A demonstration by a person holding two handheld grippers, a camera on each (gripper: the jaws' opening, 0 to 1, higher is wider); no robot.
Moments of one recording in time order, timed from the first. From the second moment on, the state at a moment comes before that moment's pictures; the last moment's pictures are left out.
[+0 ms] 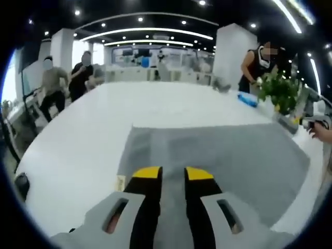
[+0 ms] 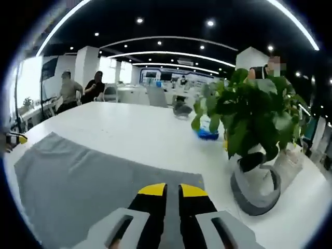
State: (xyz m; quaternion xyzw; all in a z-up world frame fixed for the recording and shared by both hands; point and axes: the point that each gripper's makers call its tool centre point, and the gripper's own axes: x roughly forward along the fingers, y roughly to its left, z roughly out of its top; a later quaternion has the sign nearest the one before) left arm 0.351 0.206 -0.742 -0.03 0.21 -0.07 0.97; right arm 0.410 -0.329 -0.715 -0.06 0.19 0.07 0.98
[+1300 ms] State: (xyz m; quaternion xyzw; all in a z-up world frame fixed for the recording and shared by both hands) left arm 0.222 0.151 -0.665 -0.04 0.02 -0.09 0.99; right arm 0.214 -0.245 -0.670 0.01 0.08 0.11 0.99
